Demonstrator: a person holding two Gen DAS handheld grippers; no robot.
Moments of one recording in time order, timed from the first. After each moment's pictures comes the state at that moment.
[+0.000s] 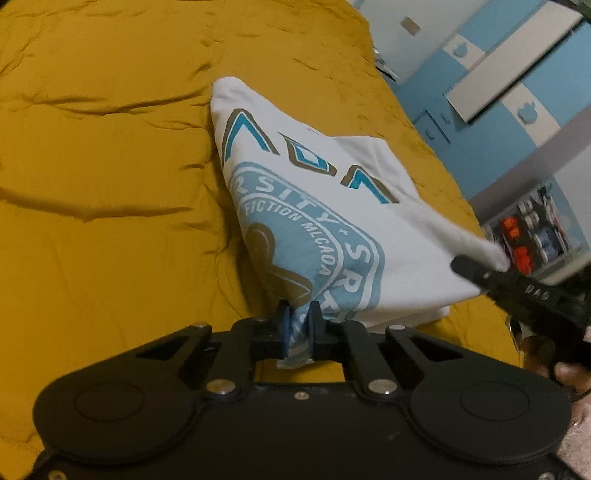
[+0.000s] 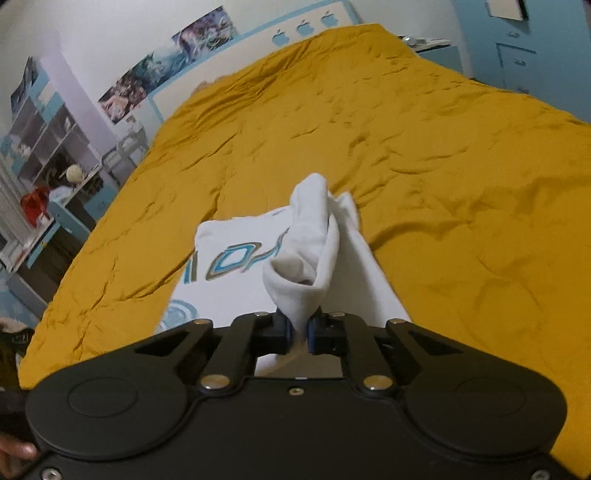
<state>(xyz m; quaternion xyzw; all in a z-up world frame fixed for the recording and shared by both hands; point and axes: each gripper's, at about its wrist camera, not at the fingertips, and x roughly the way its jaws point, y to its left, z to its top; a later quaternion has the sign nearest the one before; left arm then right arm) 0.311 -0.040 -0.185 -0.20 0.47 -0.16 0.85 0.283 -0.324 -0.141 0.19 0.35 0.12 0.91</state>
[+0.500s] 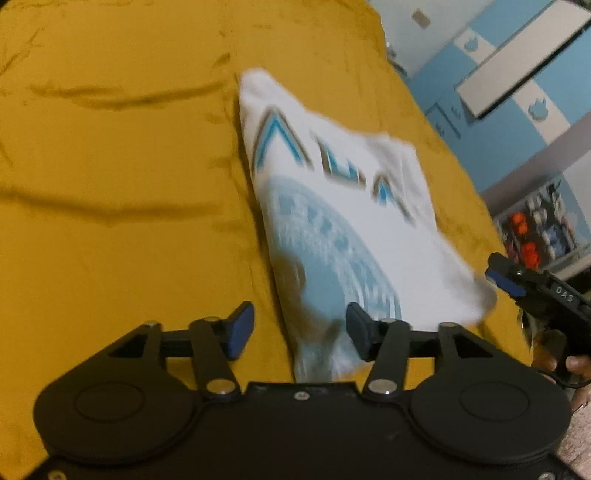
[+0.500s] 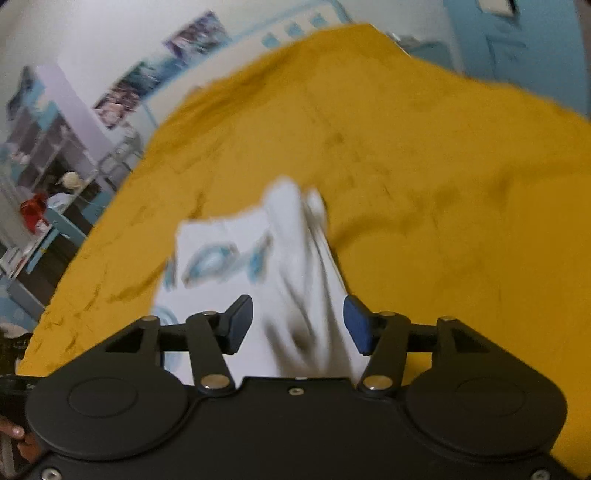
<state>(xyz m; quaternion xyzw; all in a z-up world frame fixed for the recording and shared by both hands) 0.327 -0.003 -0.201 -0.21 0.47 -0.15 0.84 0.291 -0.356 -0.143 0.19 0.34 0.12 0.91</state>
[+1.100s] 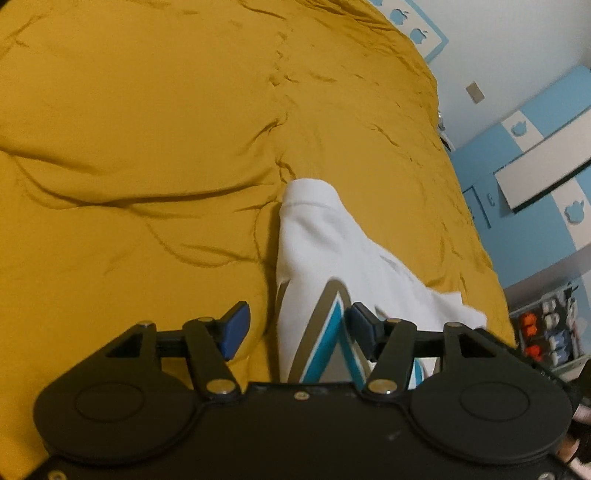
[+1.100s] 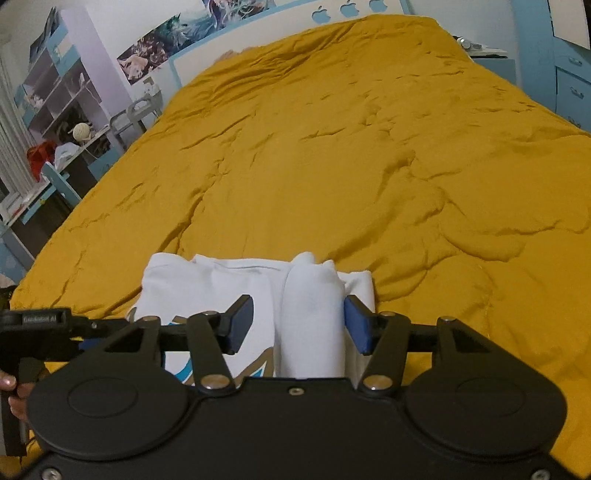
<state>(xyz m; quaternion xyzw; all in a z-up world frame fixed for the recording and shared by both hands) 0.485 0.026 -0.230 -0.31 0.43 -0.08 0.84 0.460 -0.306 -0.169 0.11 0.37 0.18 0.91</state>
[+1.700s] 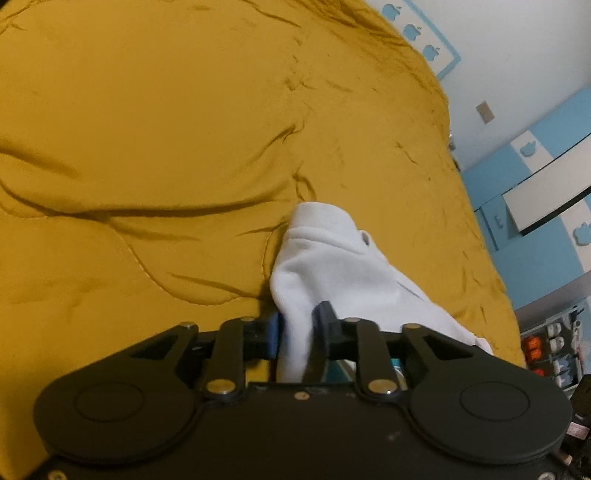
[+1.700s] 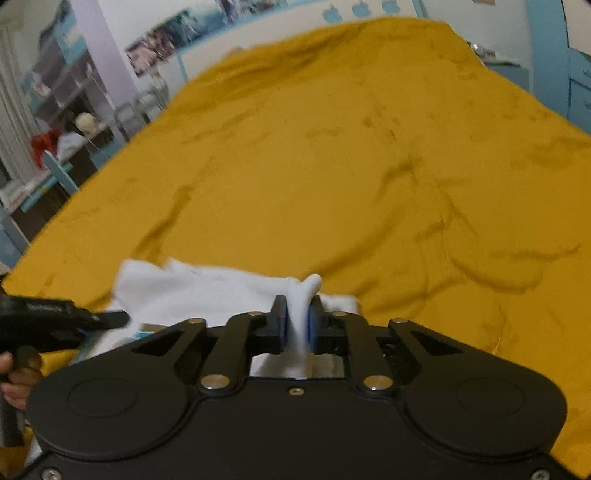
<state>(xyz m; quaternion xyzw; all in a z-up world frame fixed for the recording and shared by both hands) 0.491 0.031 -0.258 -0.32 0.41 -0.06 0.85 0.493 -0.321 -0.200 0.10 0.36 0.19 0.91</state>
